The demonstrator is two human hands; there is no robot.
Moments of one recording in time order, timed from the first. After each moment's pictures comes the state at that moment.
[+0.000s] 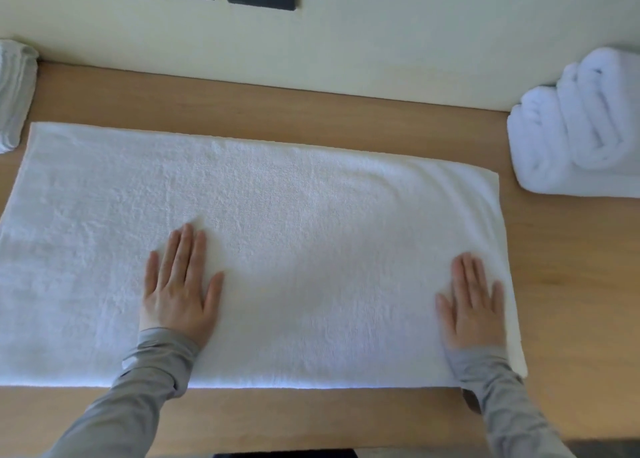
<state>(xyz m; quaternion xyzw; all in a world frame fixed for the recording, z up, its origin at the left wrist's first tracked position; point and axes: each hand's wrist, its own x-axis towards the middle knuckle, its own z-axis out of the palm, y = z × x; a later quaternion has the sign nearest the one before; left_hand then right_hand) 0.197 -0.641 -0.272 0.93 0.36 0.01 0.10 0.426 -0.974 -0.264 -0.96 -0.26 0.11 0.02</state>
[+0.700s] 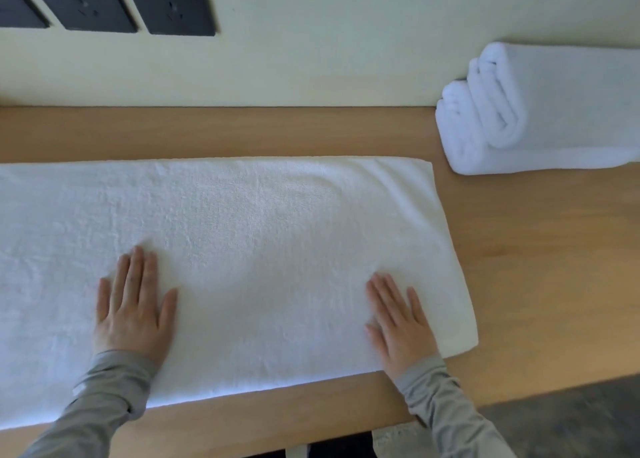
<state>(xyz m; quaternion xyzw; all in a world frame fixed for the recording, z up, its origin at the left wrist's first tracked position) 0.197 -0.635 -0.272 0.93 0.35 -0.01 0.09 0.369 -0.976 -0.263 -0.91 -0.39 0.12 -0.01</state>
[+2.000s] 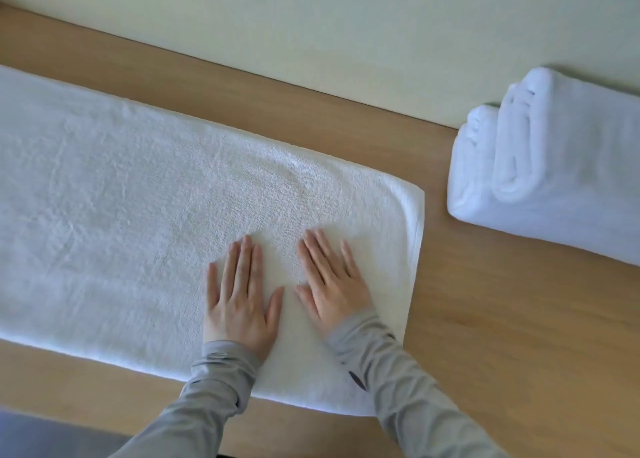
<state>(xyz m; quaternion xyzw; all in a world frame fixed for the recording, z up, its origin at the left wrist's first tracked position) 0.353 -0.867 -0.273 0.90 0.42 -0.01 0.11 0.492 -0.946 -0.265 -0.80 -0.59 0.10 0.07</state>
